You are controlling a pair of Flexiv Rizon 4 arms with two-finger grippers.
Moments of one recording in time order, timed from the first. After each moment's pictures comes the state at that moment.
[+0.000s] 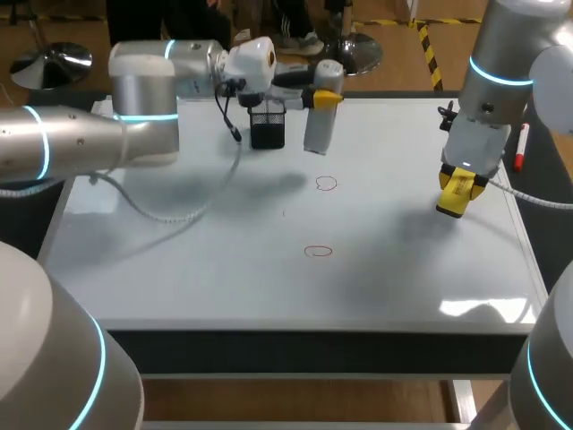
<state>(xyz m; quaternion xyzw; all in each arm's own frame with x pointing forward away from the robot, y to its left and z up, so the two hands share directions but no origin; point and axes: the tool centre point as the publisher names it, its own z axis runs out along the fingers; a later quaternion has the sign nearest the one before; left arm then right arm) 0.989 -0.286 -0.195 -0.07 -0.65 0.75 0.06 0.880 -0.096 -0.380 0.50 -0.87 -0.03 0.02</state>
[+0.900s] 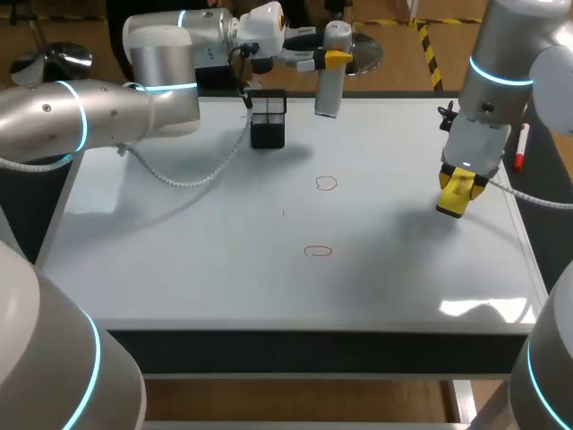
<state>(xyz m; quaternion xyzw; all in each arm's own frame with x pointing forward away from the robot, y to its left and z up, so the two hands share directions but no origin) 1.072 -0.306 -0.178 -0.05 -0.65 0.76 0.03 0.880 -0.096 -0.380 0.50 -0.87 -0.03 0.02</state>
